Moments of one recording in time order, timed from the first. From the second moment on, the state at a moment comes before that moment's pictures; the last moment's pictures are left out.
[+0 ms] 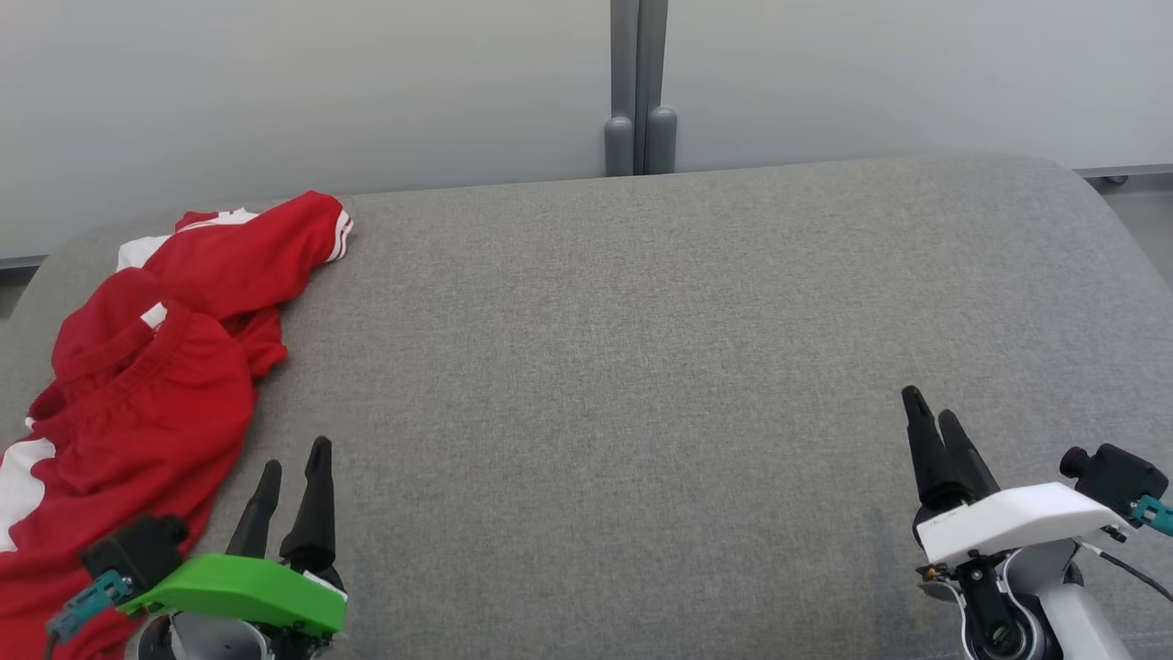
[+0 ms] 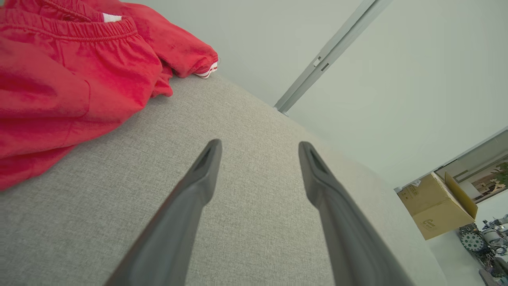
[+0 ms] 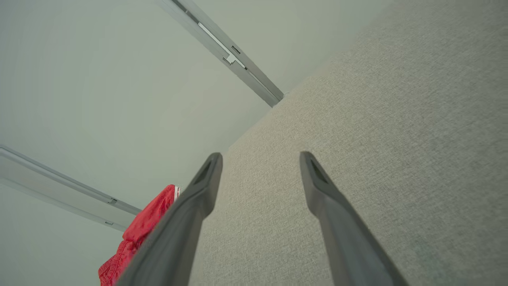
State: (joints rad) left arm 0.02 0.08 -0.12 0.13 -0.85 -0.01 -0.07; right arm 0.03 -0.07 0.11 0.15 0.87 0.02 -0.08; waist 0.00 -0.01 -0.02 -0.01
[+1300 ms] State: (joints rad) left arm 0.11 0.07 -0.17 0.08 -0.35 0.08 -0.20; right arm 0.07 -0.08 0.25 0.10 0.34 -0.05 -0.20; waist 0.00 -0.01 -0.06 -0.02
